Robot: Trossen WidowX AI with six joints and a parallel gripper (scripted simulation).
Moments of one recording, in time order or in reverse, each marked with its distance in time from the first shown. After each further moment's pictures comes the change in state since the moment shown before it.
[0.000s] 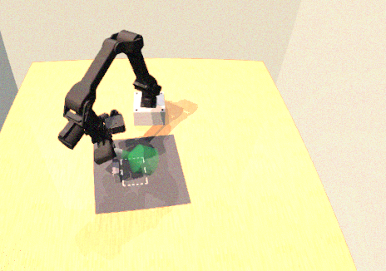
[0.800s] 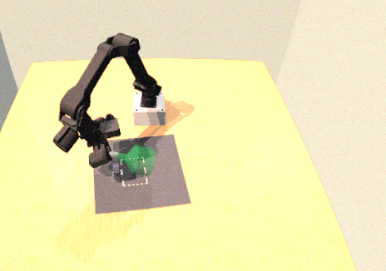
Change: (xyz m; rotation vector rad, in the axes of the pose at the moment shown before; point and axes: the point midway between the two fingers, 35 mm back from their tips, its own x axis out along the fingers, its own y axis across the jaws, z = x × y) arm 0.008 0.002 -0.021 0.013 -0.004 -0.008
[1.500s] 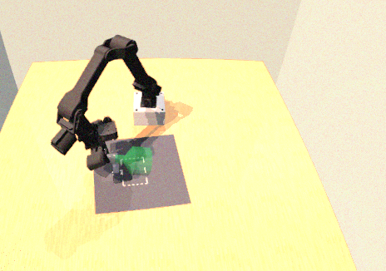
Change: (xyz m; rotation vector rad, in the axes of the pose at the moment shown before) arm 0.007 0.001 -0.012 0.011 -0.002 -0.005
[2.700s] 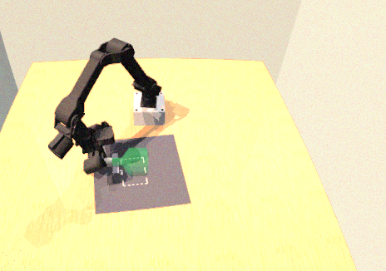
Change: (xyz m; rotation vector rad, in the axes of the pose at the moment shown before) arm 0.013 0.001 -0.018 0.019 -0.002 -0.006
